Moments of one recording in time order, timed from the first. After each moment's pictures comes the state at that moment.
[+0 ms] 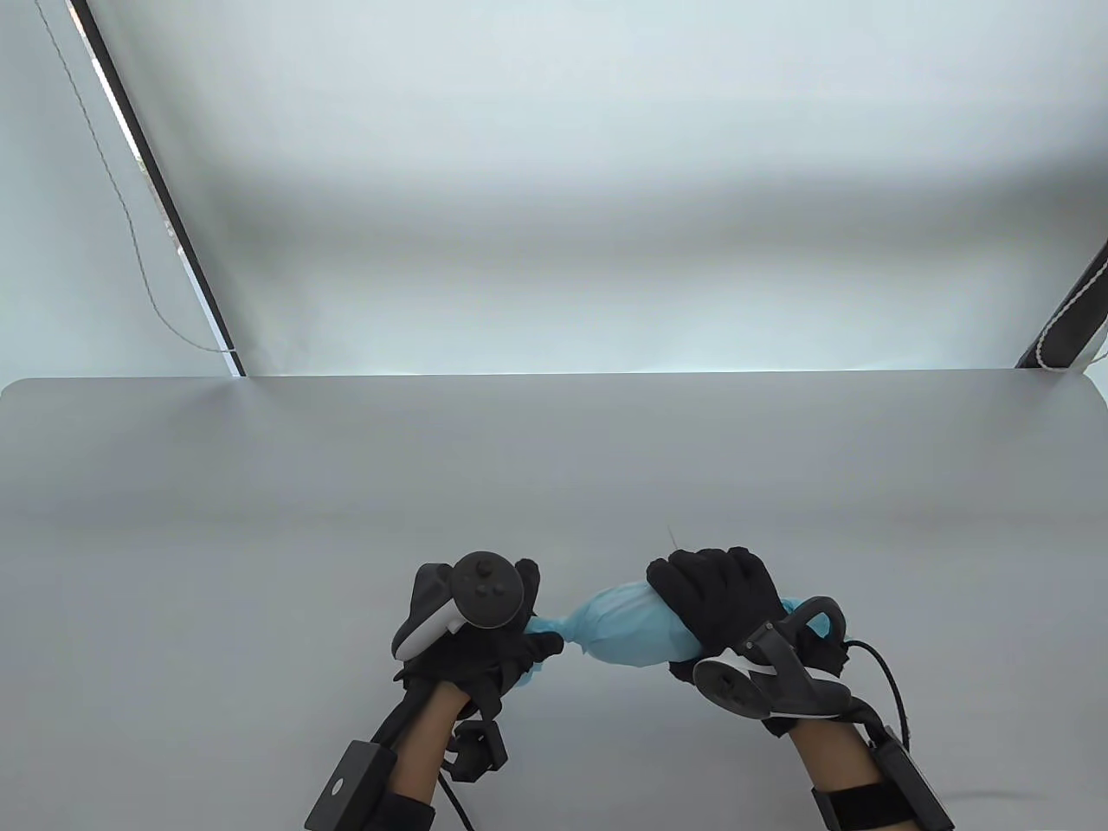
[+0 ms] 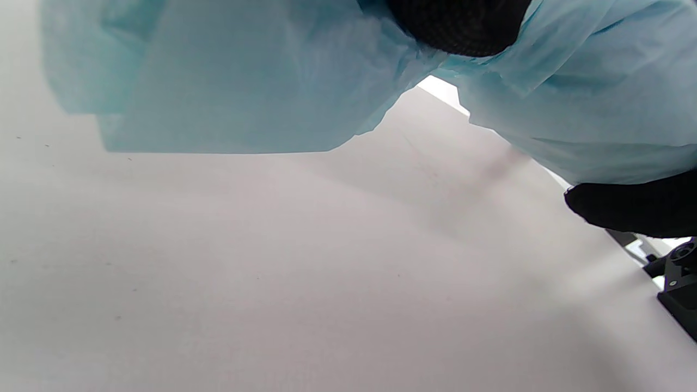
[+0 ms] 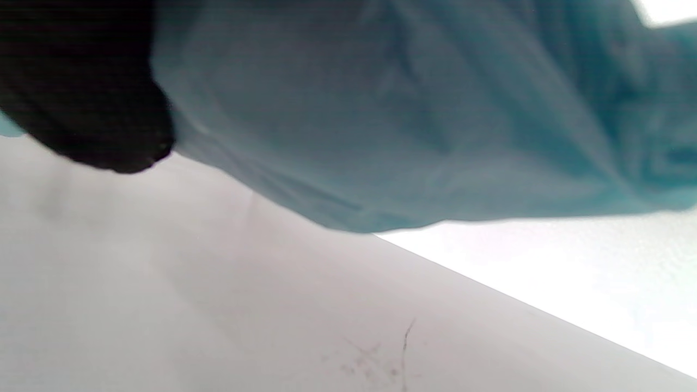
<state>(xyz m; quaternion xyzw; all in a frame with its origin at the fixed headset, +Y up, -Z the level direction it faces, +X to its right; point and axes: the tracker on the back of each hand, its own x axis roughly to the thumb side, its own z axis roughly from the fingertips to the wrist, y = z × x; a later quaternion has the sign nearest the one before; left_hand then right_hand) -0.102 -0.718 -0.346 -0.23 -0.16 0.22 0.93 0.161 -0.686 -0.307 -0.32 0.17 -0.93 0.09</state>
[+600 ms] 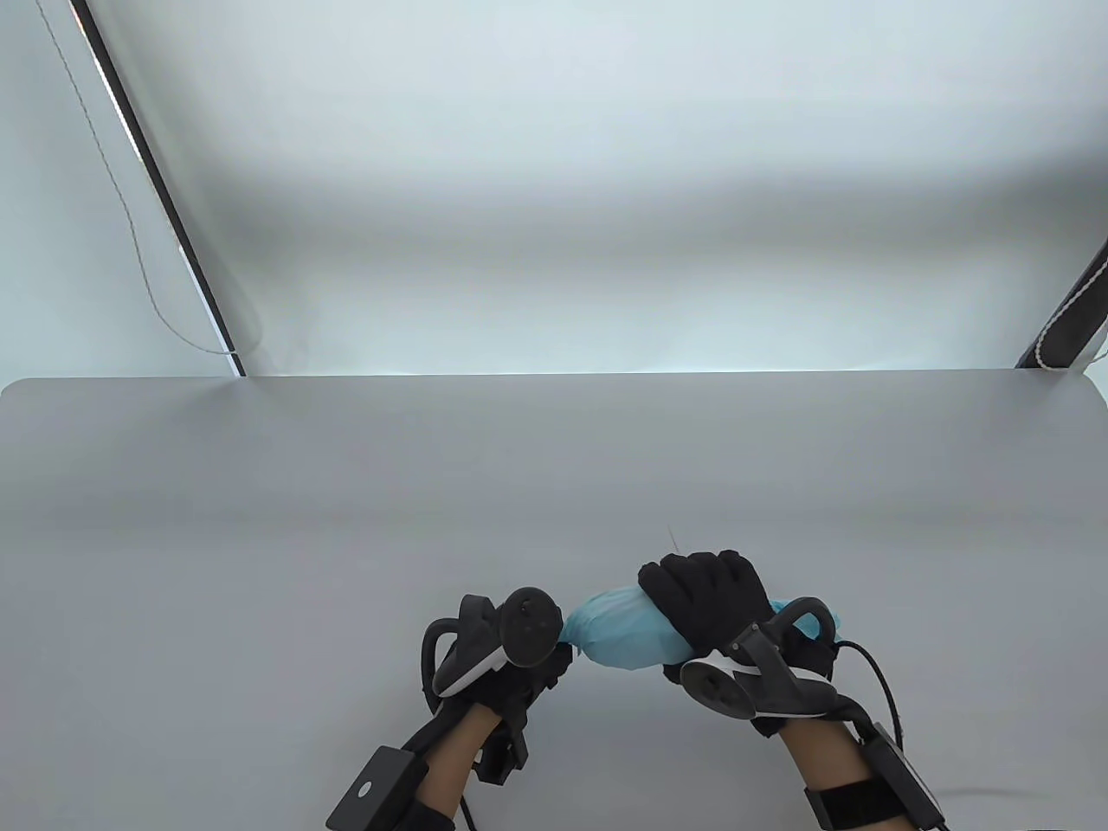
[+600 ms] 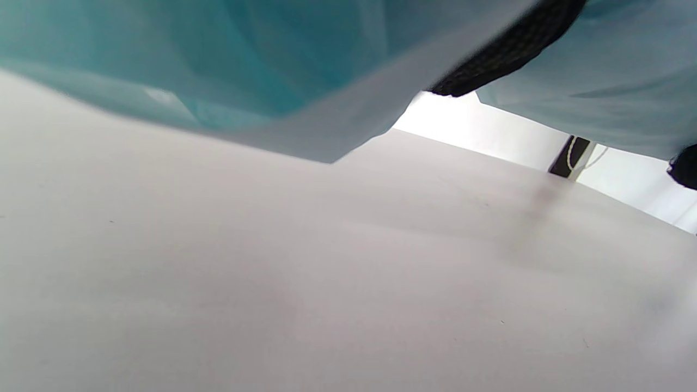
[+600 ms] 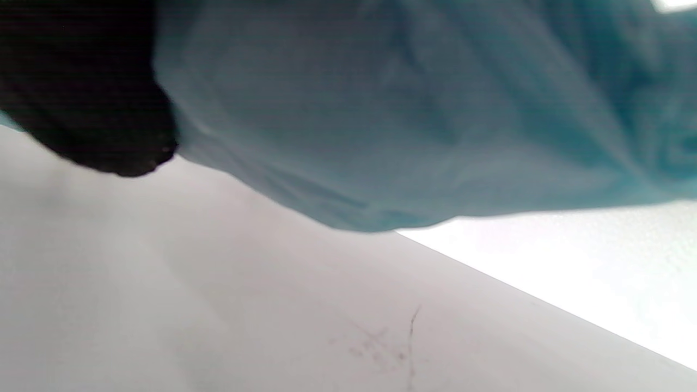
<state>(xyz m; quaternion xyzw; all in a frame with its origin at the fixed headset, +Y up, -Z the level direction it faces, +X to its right) -0.080 -0.731 -0.337 -0.09 -0.14 0.15 0.97 0.157 -0.692 -0.308 -0.32 0.16 -0.93 0.10</state>
